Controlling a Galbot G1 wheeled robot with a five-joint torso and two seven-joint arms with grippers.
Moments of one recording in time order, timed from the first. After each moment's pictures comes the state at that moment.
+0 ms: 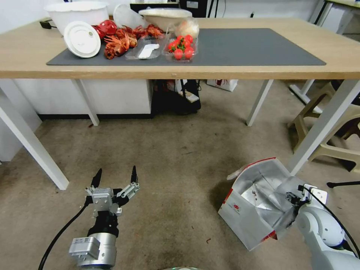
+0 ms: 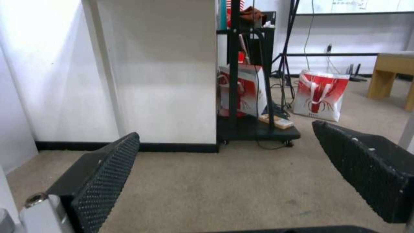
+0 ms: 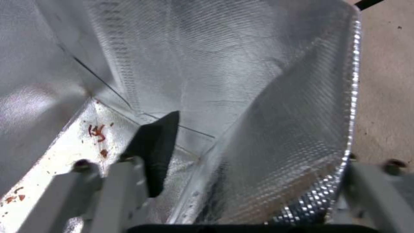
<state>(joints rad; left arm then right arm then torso) 1.85 -1.24 -0.34 -2.37 -0.14 -0.09 -0.41 -1.39 1.19 0.73 1.79 0.56 -0.71 0.51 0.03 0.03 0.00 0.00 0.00</state>
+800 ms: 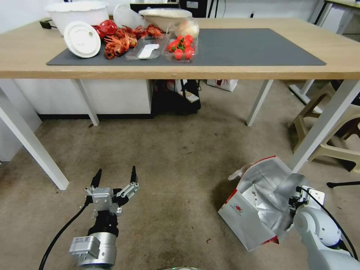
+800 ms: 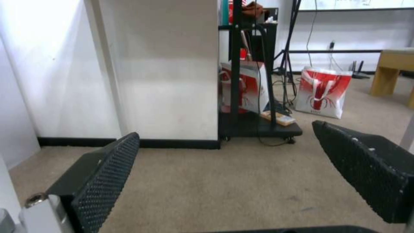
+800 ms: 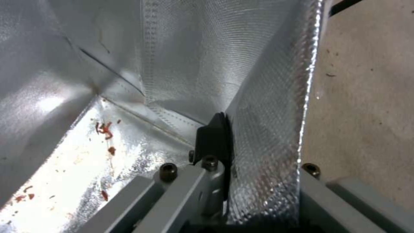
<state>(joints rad) 1.85 -1.25 -0.33 -2.35 -0.14 -0.09 -0.42 -1.38 1.21 0.73 1.77 0.59 -0.69 0.52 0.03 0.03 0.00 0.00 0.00</state>
